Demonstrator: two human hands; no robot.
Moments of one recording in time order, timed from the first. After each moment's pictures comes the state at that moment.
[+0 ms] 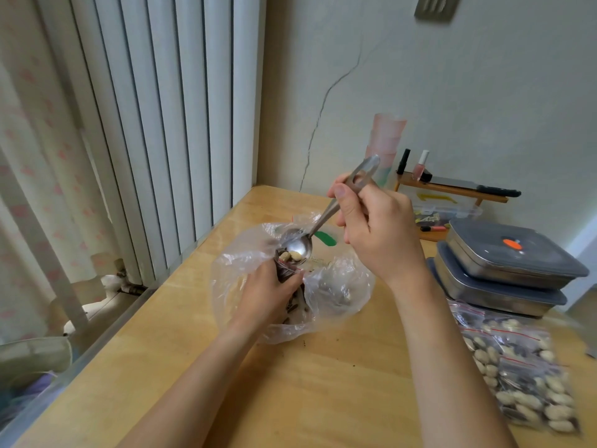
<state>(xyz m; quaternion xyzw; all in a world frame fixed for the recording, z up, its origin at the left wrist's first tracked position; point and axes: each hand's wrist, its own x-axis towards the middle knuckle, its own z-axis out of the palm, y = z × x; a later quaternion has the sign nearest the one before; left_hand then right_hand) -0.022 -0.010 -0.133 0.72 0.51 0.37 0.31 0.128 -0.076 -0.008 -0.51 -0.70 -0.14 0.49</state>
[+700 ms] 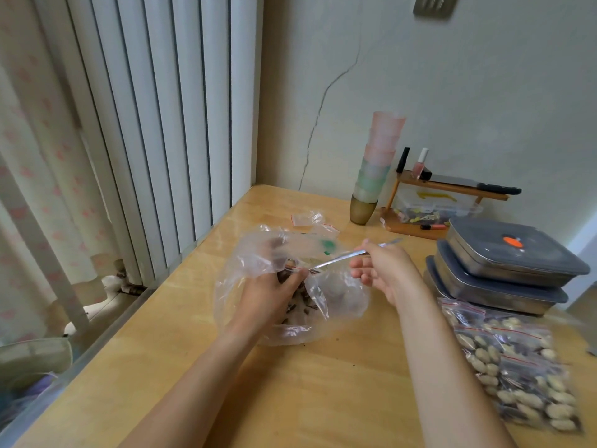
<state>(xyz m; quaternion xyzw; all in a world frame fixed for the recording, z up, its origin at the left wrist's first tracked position) -0.023 -0.018 -0.129 0.69 0.55 0.32 0.36 0.180 -0.043 -0.077 -0.72 -0.27 0.37 0.53</state>
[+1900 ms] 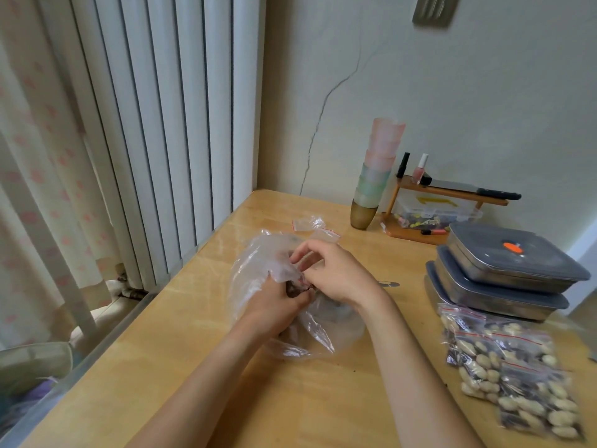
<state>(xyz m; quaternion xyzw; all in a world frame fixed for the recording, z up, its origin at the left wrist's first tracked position) -0.021 -0.009 -0.148 0.71 0.45 0.32 0.43 0.113 -0.048 -0.066 -0.69 -0.61 0.27 0.29</state>
